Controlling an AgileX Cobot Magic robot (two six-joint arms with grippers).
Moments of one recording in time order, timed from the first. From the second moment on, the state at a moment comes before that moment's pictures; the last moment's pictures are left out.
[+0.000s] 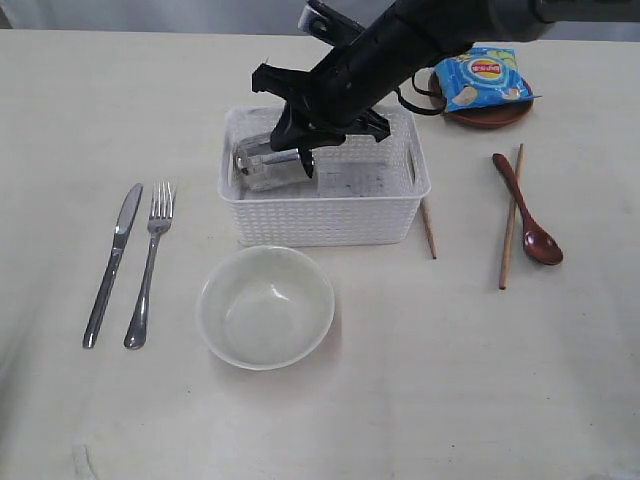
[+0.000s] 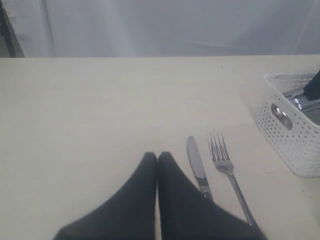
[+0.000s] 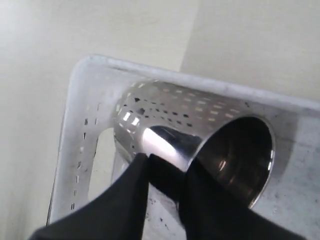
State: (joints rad) left arm -0.13 0.00 0.00 0.04 0.36 -0.08; right arm 0.47 2.16 -1.55 0.78 0.77 -0.25
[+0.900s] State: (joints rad) left arm -0.13 0.00 0.00 0.04 0.36 -0.08; right arm 0.53 1.63 -1.33 0.39 1.22 -0.24
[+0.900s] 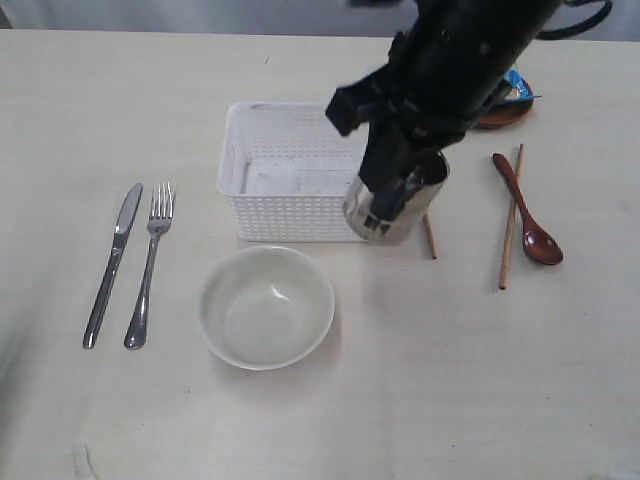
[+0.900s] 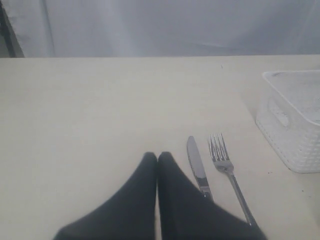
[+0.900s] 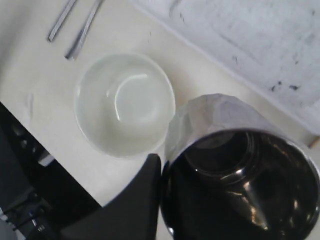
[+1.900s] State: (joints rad) left arm -0.13 0.00 0.00 0.04 0.36 -0.08; right arm 0.68 2.01 -1.80 0.09 0.90 -0.05
